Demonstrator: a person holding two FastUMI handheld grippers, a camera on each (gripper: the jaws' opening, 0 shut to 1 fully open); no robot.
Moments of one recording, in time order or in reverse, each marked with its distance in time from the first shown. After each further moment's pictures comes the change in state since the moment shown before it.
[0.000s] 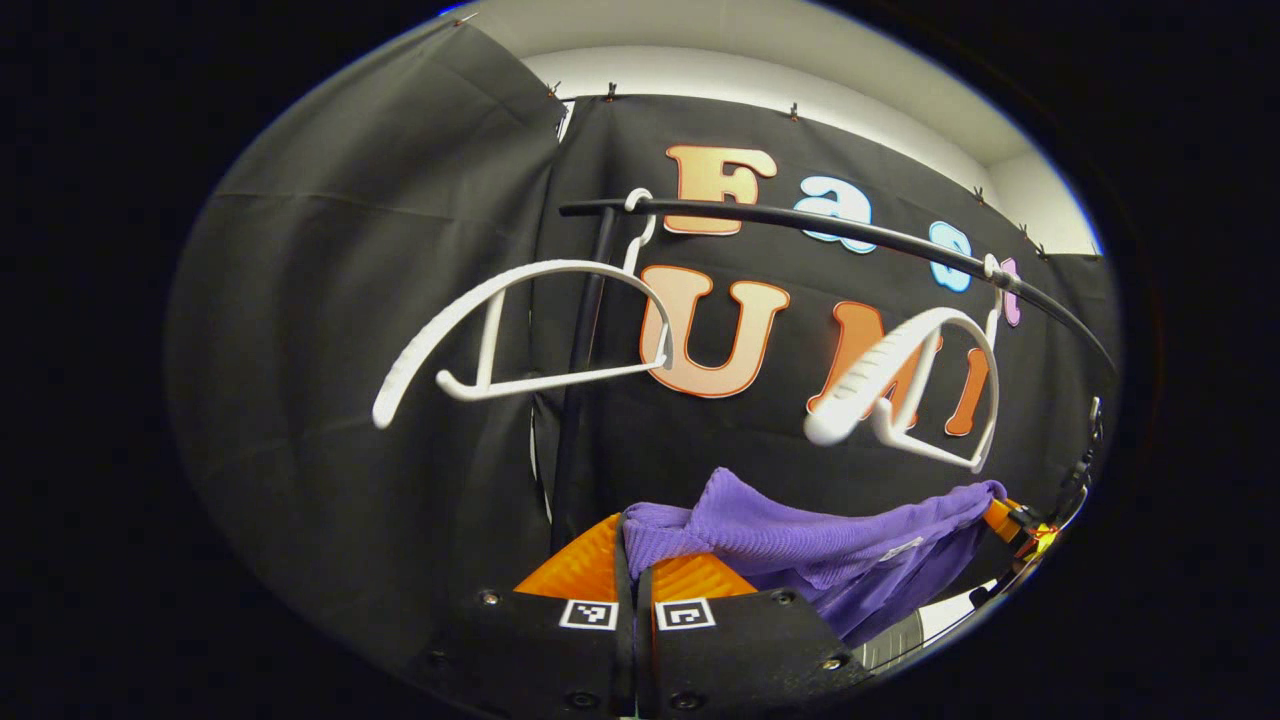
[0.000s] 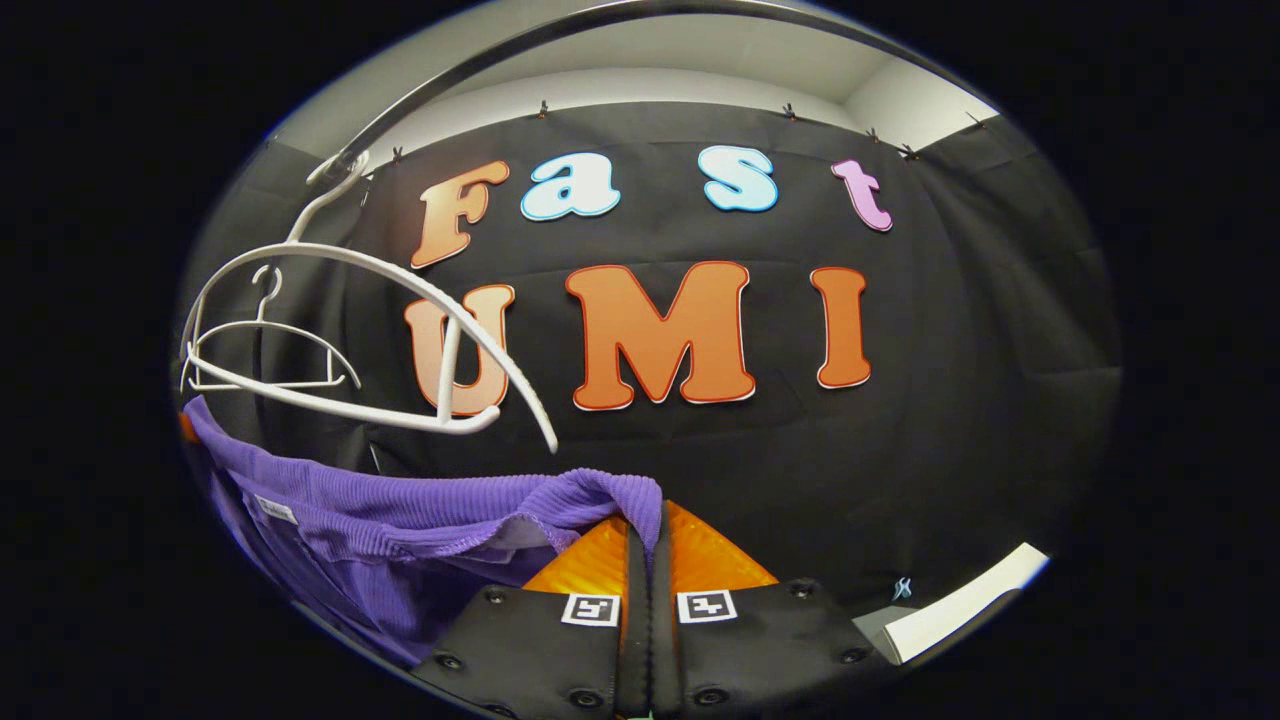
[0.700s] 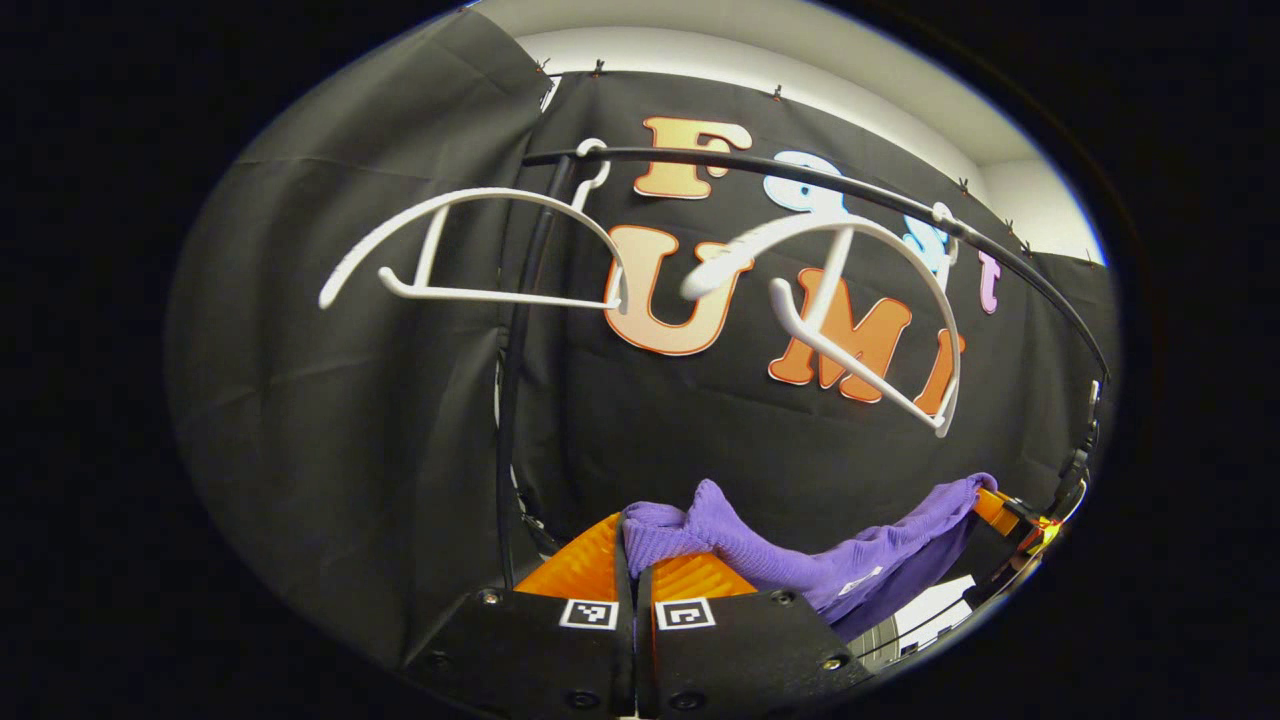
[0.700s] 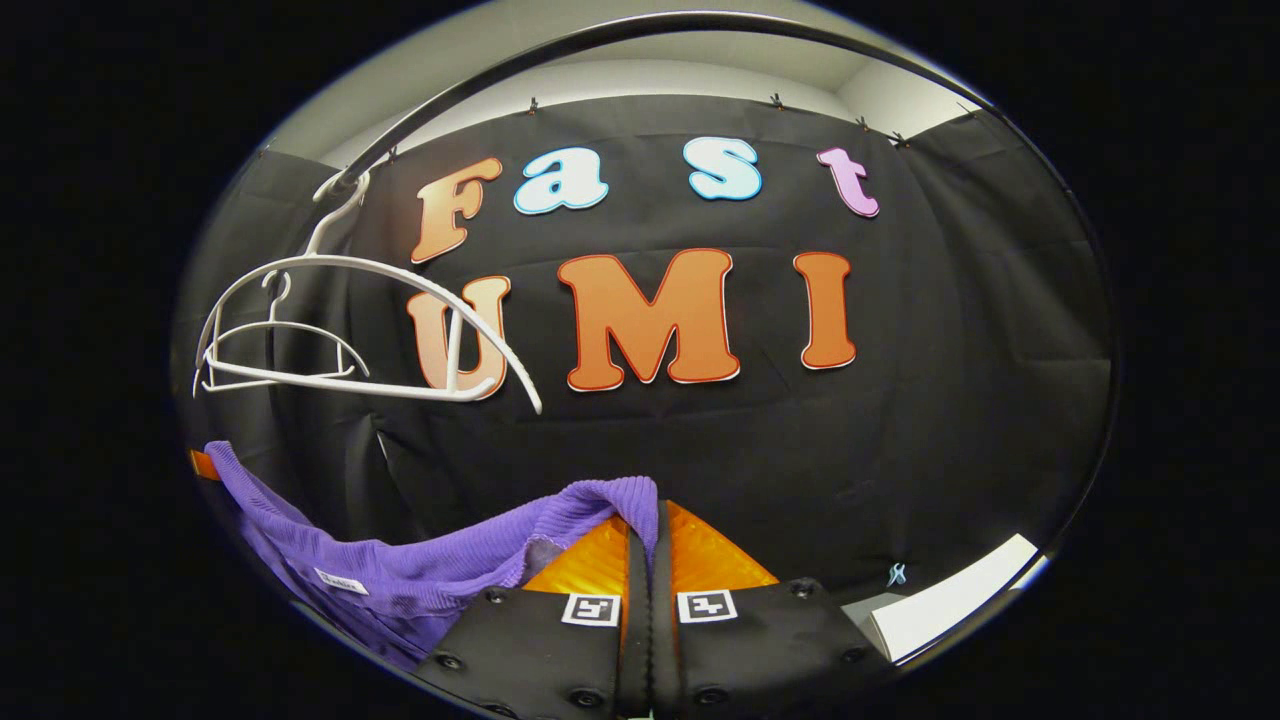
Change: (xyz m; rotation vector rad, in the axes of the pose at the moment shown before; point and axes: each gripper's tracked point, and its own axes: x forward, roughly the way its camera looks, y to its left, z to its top) left arm -0.008 -0.060 -0.050 -0.022 0.081 -0.099; right arm -0.039 -0.029 -0.005 -0.001 0.050 -0.004
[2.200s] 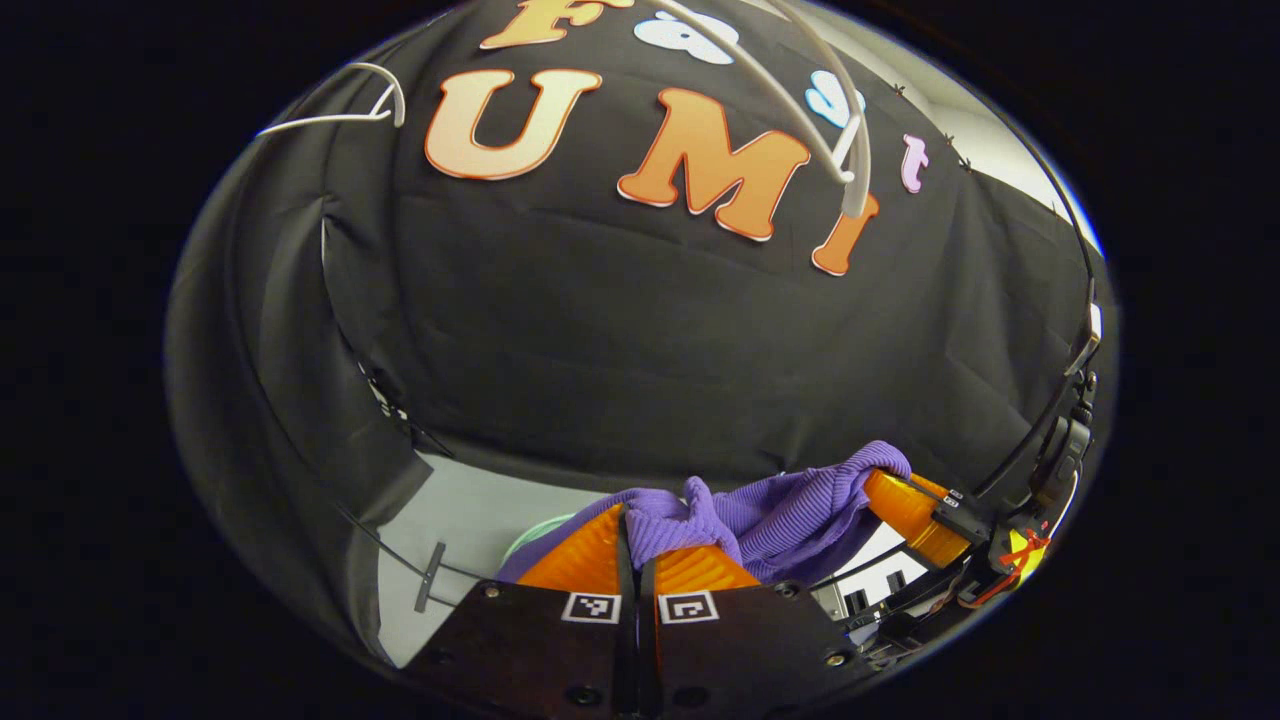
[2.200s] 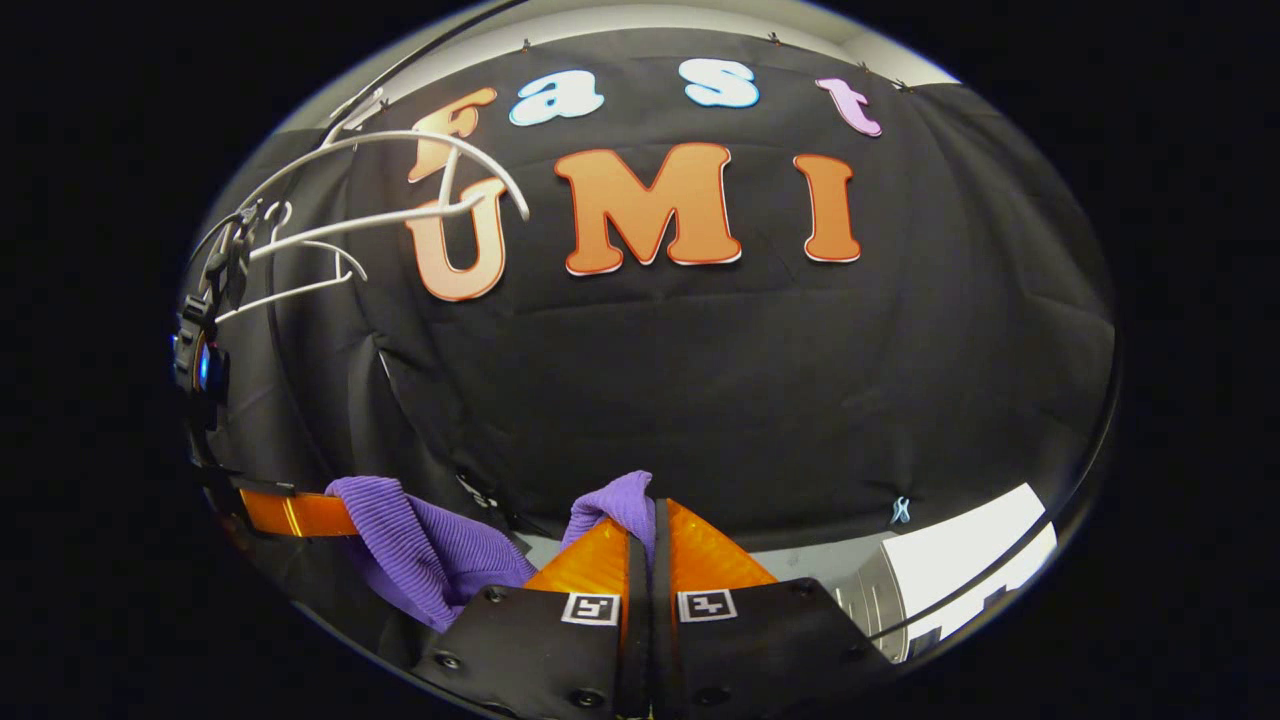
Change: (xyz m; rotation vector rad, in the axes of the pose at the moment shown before) left arm 0.075 -0.193 -0.192 0.040 0.448 -0.300; right arm -0.013 -0.006 -0.142 0.016 0.297 0.008
